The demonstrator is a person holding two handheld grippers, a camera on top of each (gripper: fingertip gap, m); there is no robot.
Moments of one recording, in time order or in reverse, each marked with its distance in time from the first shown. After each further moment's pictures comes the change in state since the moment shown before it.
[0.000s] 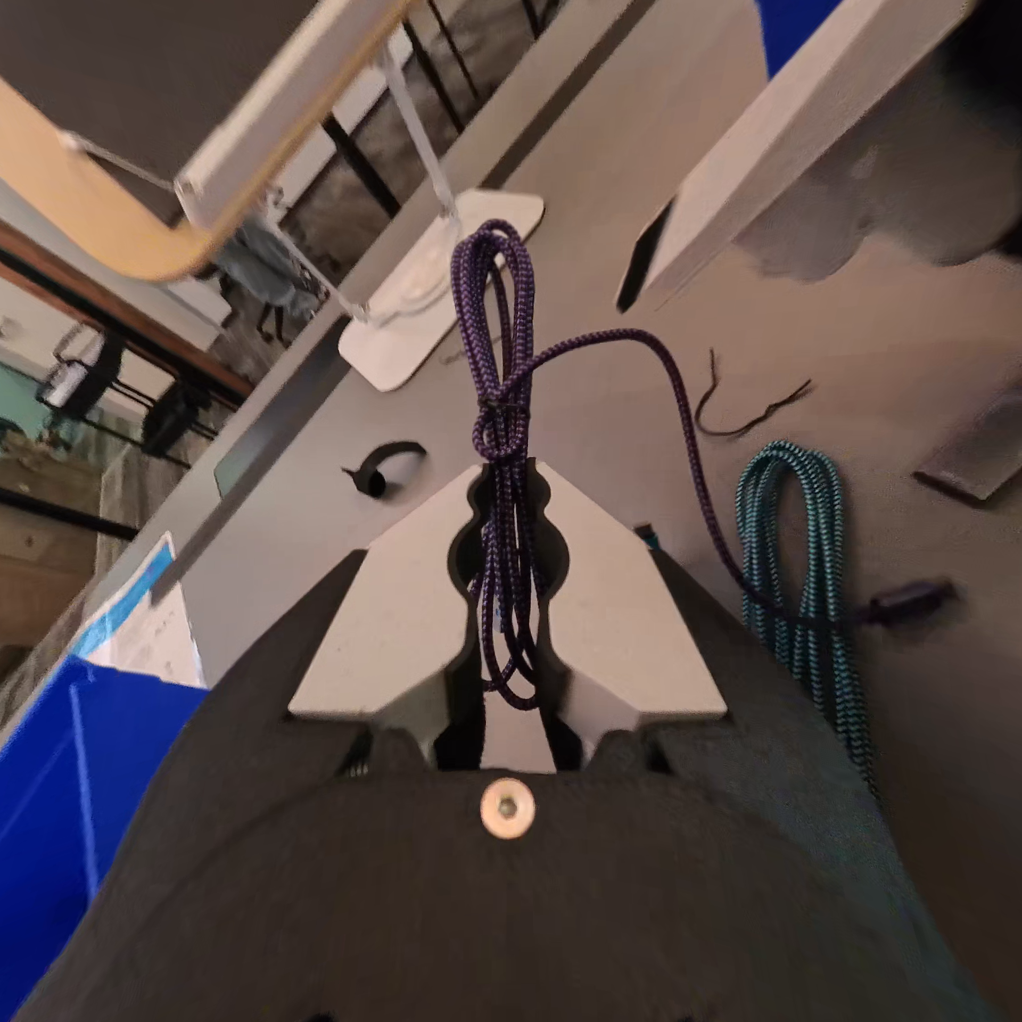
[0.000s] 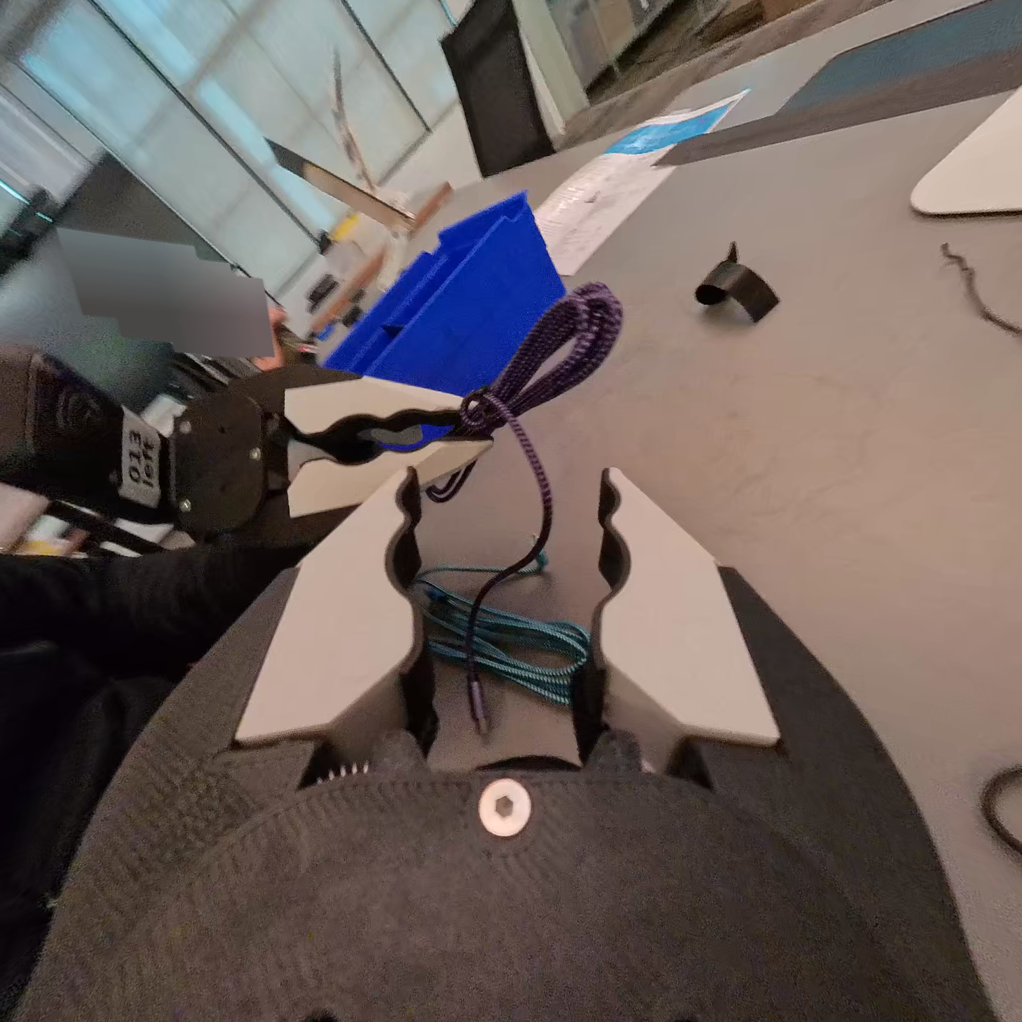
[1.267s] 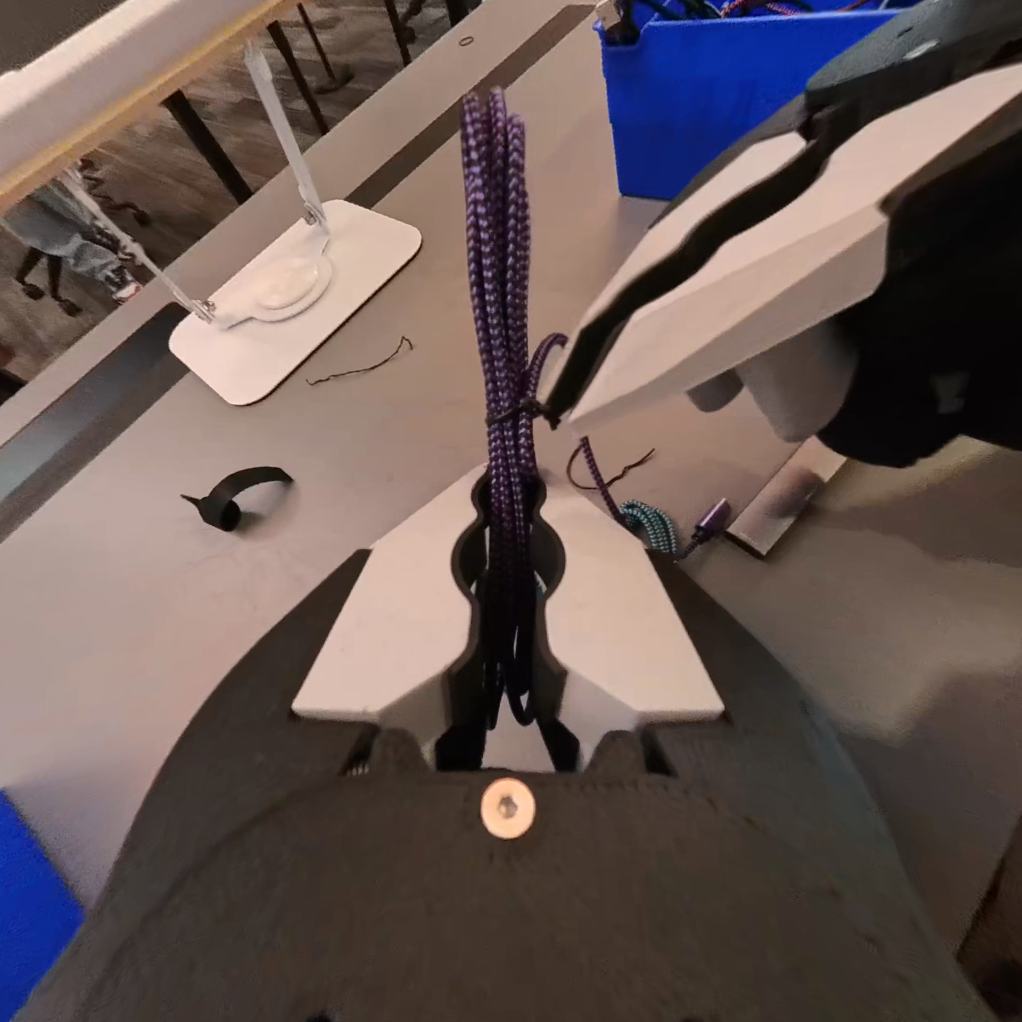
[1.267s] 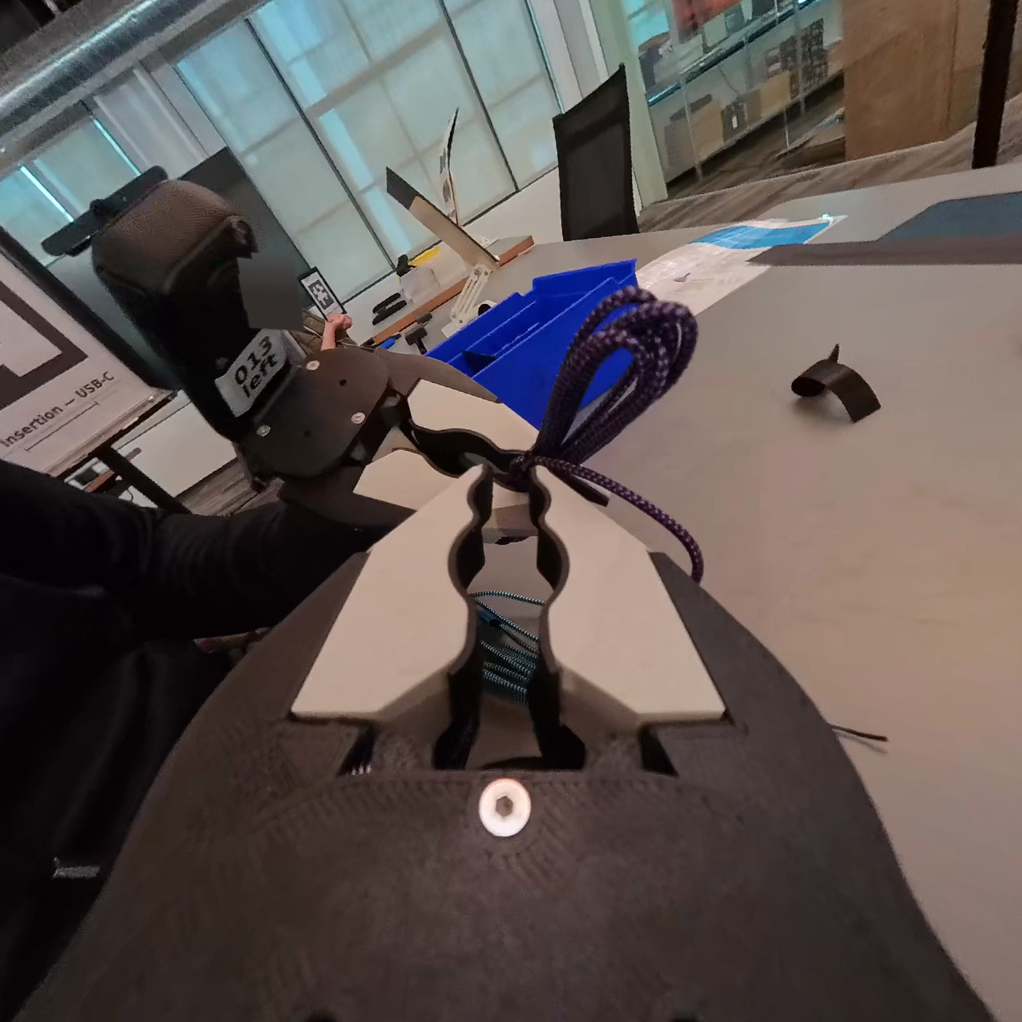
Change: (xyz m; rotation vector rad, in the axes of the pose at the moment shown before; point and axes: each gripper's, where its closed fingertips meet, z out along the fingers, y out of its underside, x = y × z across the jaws) left arm 0.032 -0.028 0.001 0.006 0.273 -0.191; right arm -0.051 -0.006 0.000 0.093 -0.128 -0.173
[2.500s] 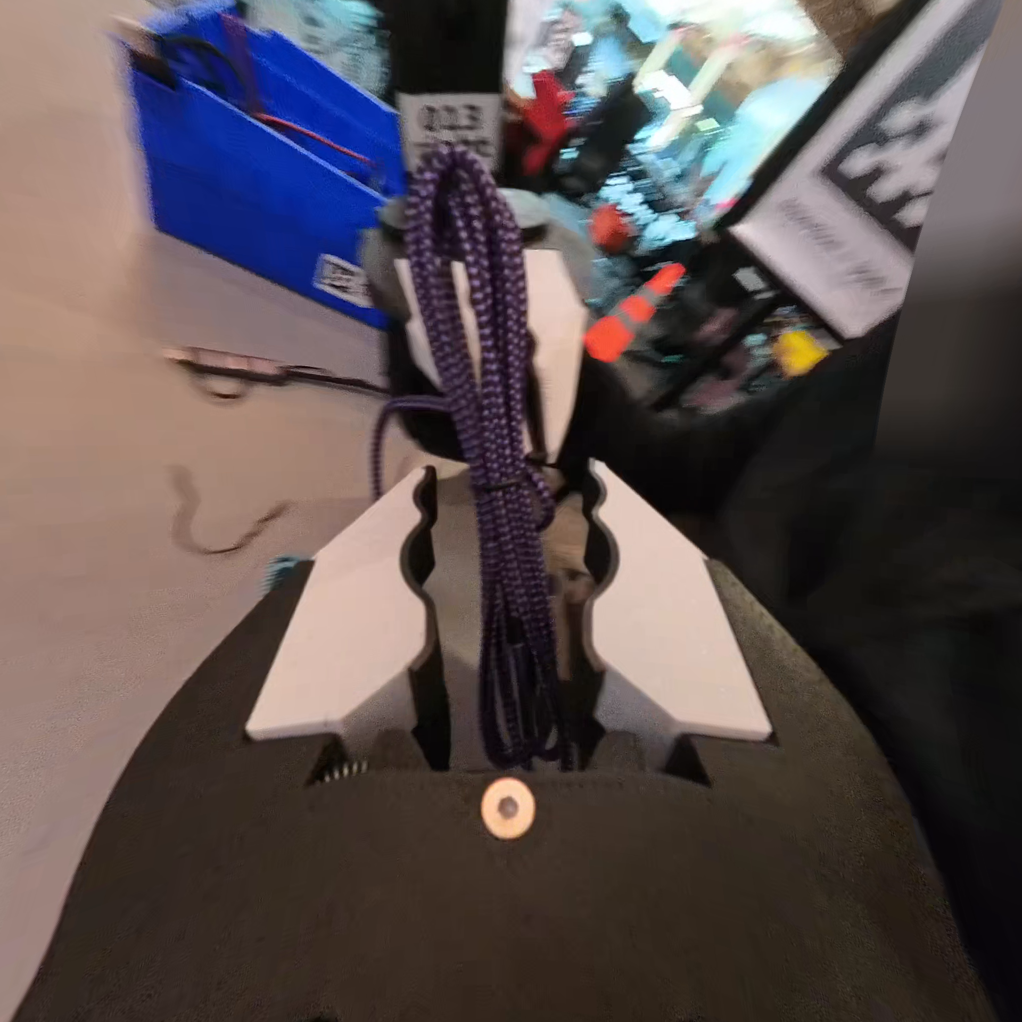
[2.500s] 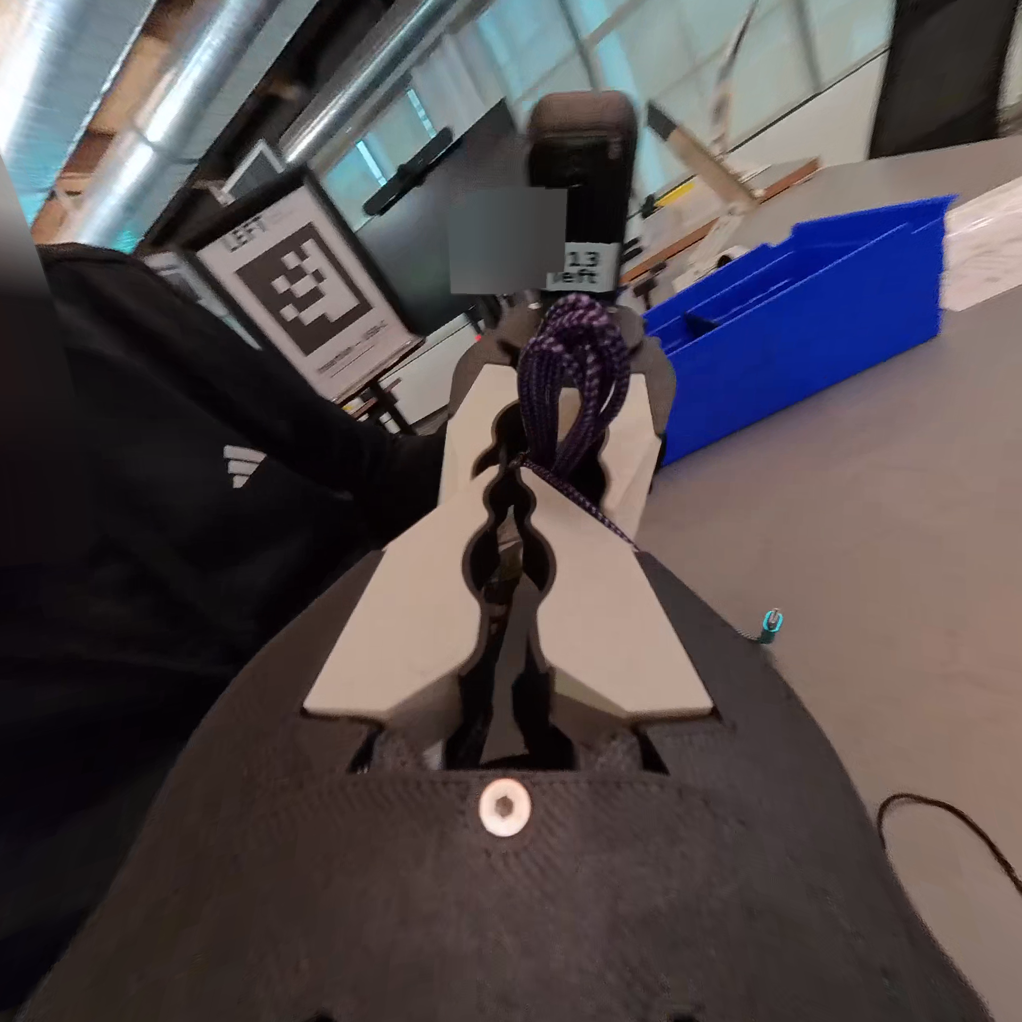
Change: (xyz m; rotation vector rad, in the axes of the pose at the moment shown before) left arm 0.072 -0.037 -0.057 0.119 0.976 -0.407; right arm -0.050 -0.003 -0.018 -0.101 -0.477 0.067
